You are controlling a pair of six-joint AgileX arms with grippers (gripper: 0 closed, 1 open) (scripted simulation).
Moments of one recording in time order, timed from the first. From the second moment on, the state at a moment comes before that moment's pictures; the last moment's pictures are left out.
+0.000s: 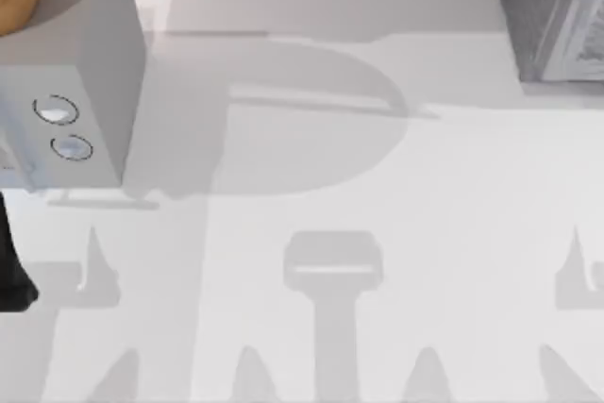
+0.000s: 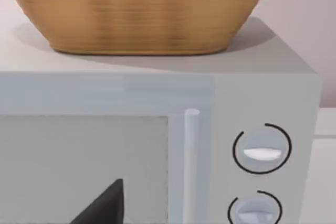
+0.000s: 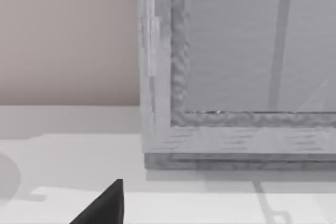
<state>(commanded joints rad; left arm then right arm) 0.00 0.00 0.00 0.00 0.00 0.00 0.00 0.00 0.00 0.00 0.00 0.00</state>
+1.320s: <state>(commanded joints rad) 0.00 0.00 0.00 0.00 0.00 0.00 0.15 1.12 1.45 -0.35 0.17 0.01</state>
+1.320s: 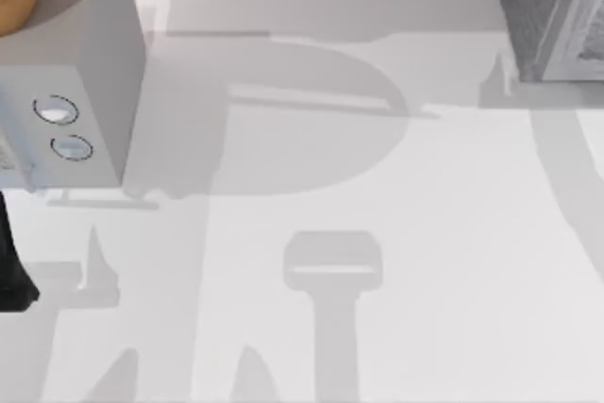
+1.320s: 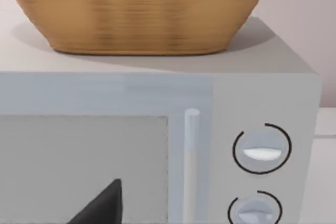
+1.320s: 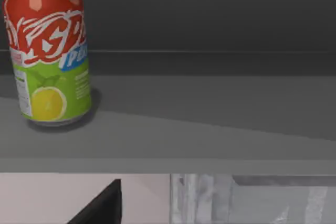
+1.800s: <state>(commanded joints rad) 0.00 0.00 0.00 0.00 0.00 0.00 0.18 1.33 1.74 -0.42 0.20 0.02</state>
